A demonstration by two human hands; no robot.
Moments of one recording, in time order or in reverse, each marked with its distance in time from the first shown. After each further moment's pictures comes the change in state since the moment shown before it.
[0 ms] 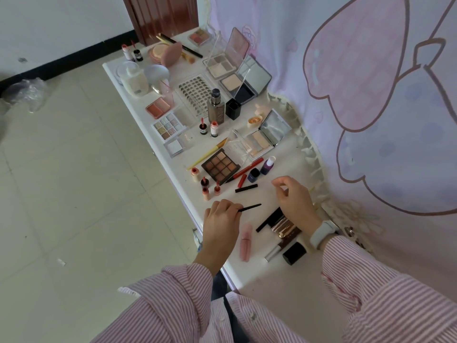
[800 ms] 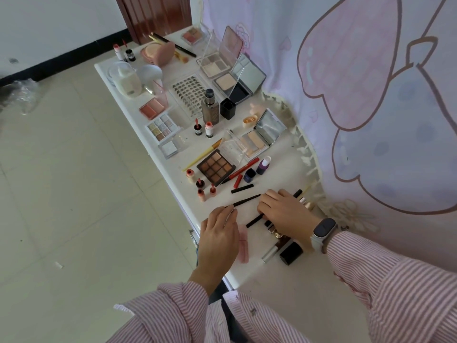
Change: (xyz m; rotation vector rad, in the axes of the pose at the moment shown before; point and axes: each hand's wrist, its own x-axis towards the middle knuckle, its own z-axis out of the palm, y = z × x) left_hand -0.027 -0.006 0.012 0.119 0.020 0.099; right_hand -0.008 0.011 -0.003 -0.925 -0.347 -0.729
